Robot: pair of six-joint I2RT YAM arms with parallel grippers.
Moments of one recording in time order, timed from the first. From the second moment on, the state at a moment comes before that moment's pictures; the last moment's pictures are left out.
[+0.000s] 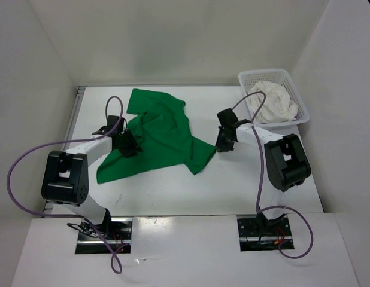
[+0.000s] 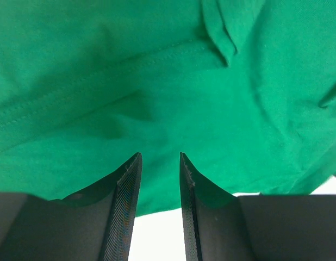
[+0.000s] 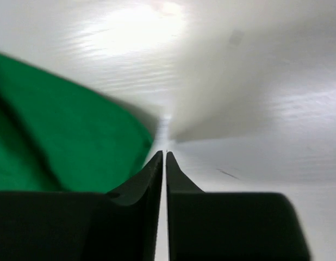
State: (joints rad) left arm -0.09 1.59 0.90 -0.34 0.18 -0.71; right arm 0.38 1.77 1.13 -0.50 0.05 0.63
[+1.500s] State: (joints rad) left arm -0.12 1.90 1.19 -0.36 0.23 -0.68; right arm 0.20 1.70 1.05 -0.33 -0.14 0.66
